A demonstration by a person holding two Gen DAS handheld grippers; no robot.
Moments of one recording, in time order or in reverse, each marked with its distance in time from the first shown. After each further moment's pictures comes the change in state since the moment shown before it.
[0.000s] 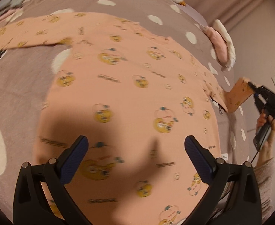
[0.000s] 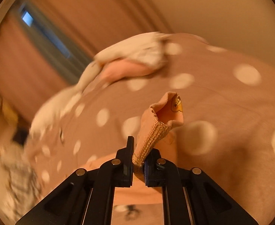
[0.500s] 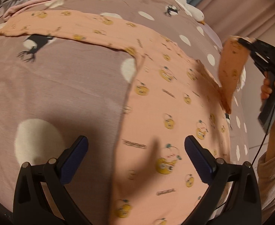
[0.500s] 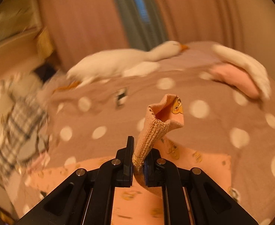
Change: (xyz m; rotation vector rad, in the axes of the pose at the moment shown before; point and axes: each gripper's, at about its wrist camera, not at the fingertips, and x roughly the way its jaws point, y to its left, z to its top) left arm -0.046 0.090 -0.004 -0.117 -0.079 0.026; right arm 0.066 0.265 -0.084 -0.508 0.093 0.125
